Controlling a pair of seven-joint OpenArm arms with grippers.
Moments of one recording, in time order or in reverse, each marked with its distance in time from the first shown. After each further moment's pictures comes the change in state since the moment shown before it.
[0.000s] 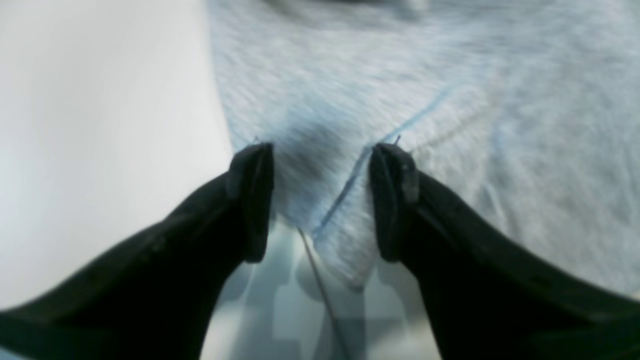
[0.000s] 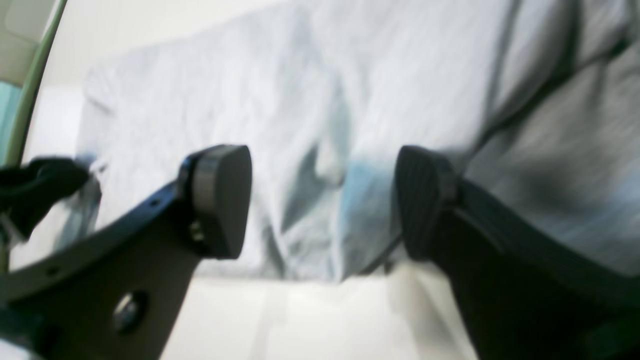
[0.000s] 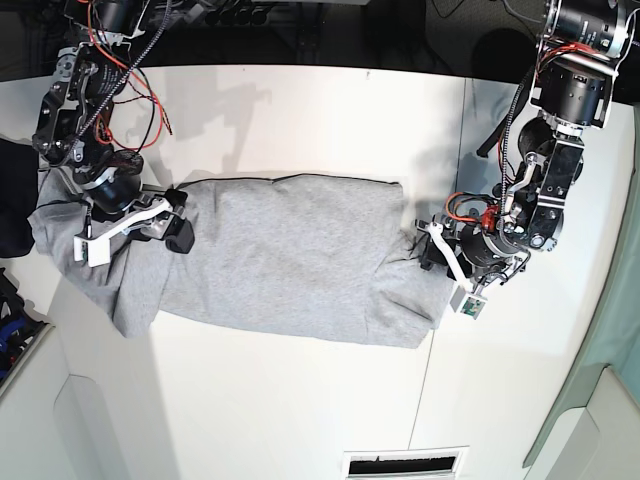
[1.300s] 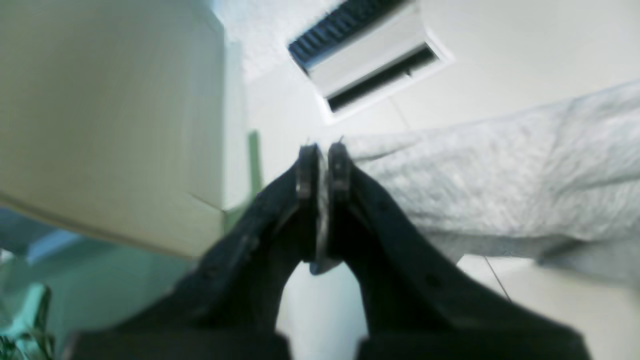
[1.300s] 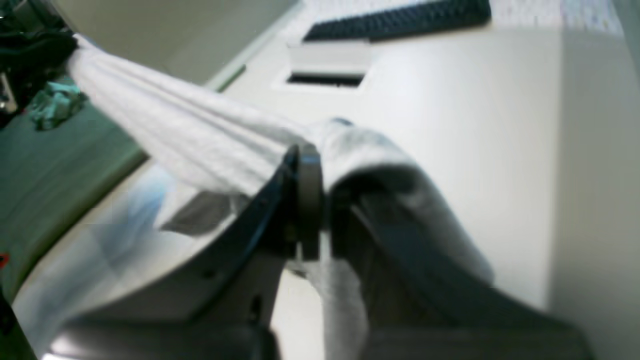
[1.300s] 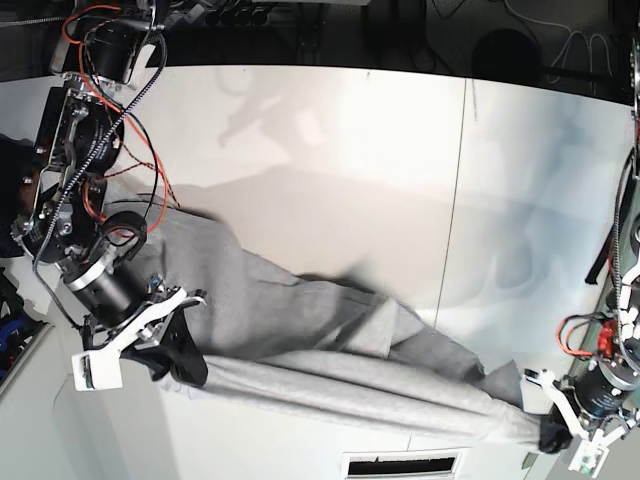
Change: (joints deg) left arm -11.7 -18.2 -4.4 23.1 2.3 4.0 -0.2; right arm 12.2 2.4 -9.5 15.0 3.5 6.7 1.4
